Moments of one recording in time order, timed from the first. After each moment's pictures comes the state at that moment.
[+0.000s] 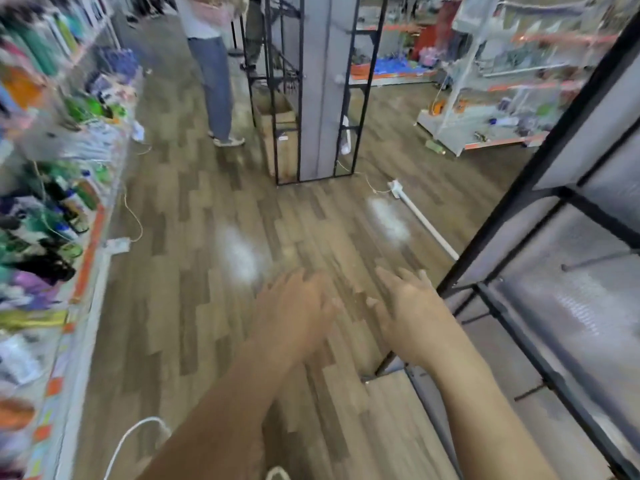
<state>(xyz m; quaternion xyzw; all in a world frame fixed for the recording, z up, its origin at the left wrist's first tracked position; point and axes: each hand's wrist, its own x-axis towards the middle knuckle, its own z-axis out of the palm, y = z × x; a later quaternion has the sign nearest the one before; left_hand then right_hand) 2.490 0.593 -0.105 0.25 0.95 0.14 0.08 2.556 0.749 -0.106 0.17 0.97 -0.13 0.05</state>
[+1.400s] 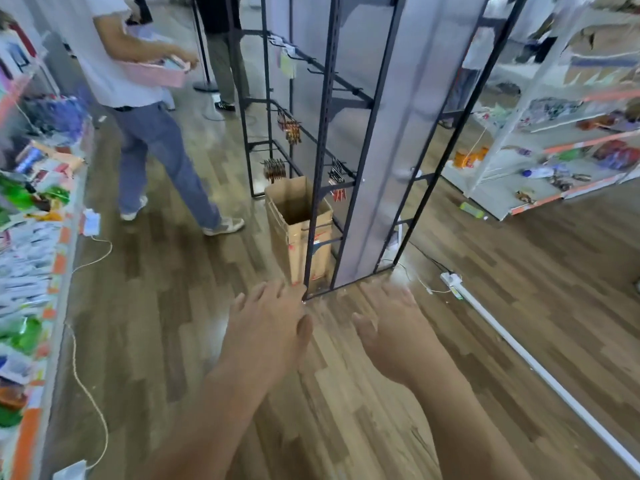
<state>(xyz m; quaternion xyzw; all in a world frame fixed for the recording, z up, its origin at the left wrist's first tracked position) 1.515 0.578 -0.078 0.30 0.94 0.14 0.05 1.591 0.741 -0.093 0.23 0.95 -0.21 0.03</state>
